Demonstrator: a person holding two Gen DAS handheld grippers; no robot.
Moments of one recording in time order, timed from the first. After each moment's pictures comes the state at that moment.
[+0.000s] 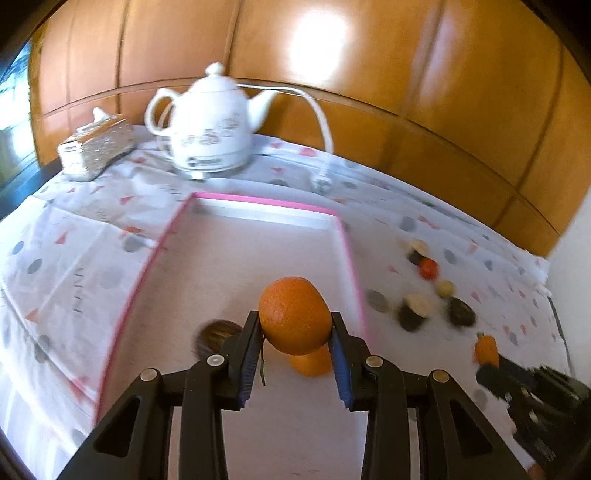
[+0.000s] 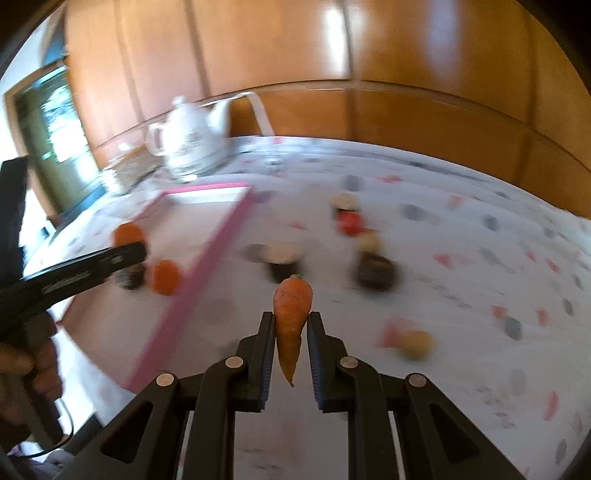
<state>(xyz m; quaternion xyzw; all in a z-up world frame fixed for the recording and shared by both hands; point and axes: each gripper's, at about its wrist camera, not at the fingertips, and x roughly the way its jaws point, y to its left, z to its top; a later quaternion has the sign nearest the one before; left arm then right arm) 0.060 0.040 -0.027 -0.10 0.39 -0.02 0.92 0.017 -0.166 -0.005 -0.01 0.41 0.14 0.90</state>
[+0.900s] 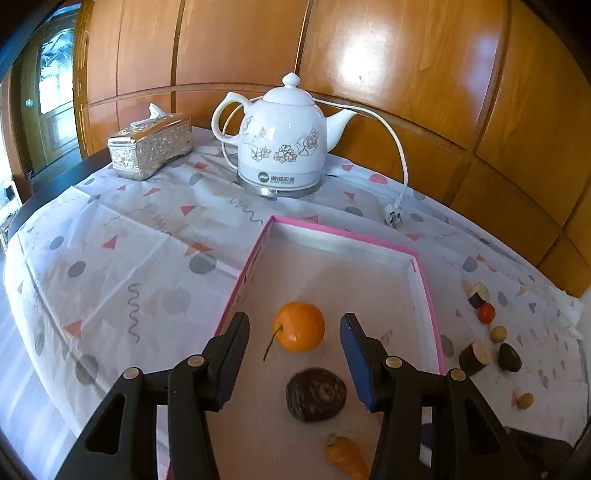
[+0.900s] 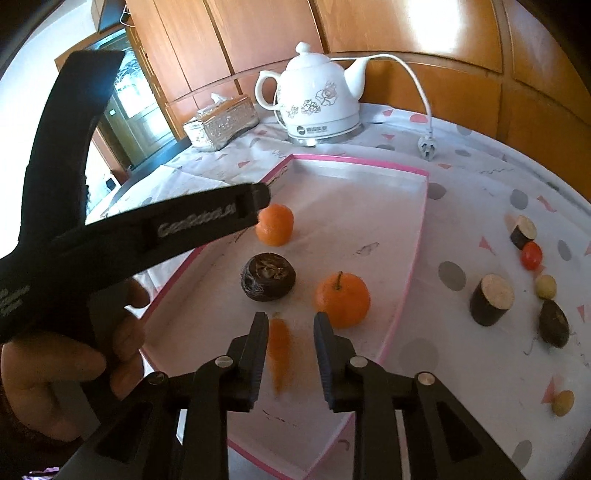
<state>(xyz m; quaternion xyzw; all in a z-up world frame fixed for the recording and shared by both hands) 0.071 0.090 -0.024 -0.12 0.37 0.07 0.92 0.045 -0.036 -0.028 -0.03 0.46 0.28 0.85</state>
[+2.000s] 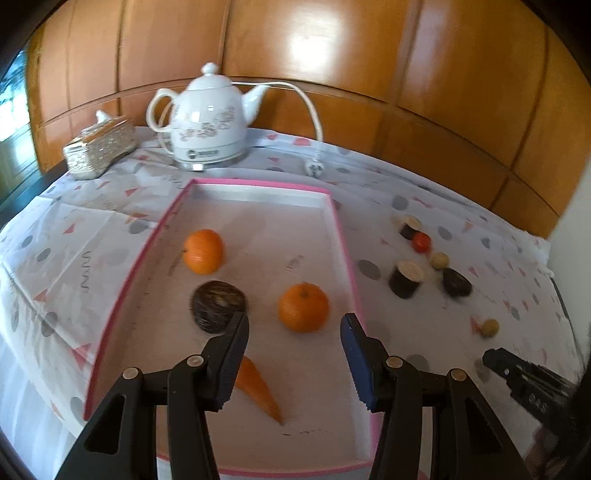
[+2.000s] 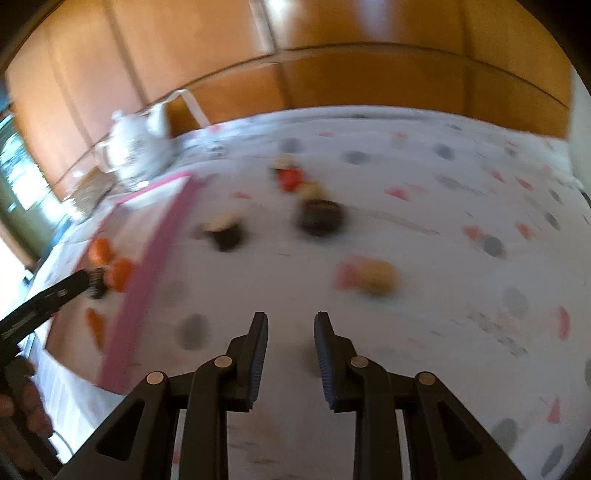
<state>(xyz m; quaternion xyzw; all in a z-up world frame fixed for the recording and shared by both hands) 0.023 0.013 -0.032 -0.07 0.39 -0.03 0.92 0.003 -0.220 -0.045 0.08 0.45 0.03 0.89</state>
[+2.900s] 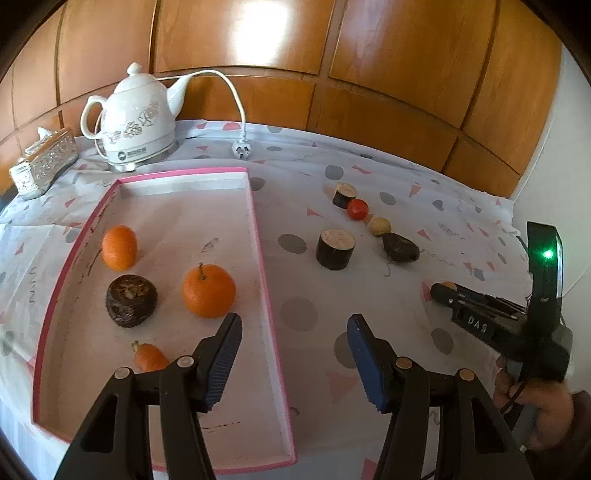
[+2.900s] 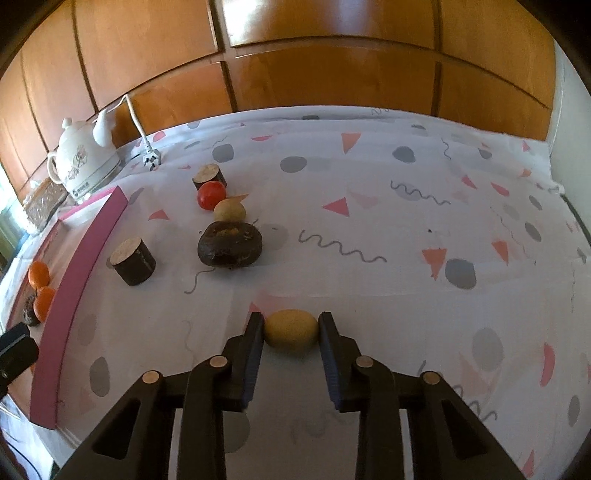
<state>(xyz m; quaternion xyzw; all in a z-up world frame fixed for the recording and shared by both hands) 0.025 -0.038 -0.040 -0.05 0.41 -0.12 0.90 0.043 -0.254 -0.066 0.05 0.44 -0.03 0.90</state>
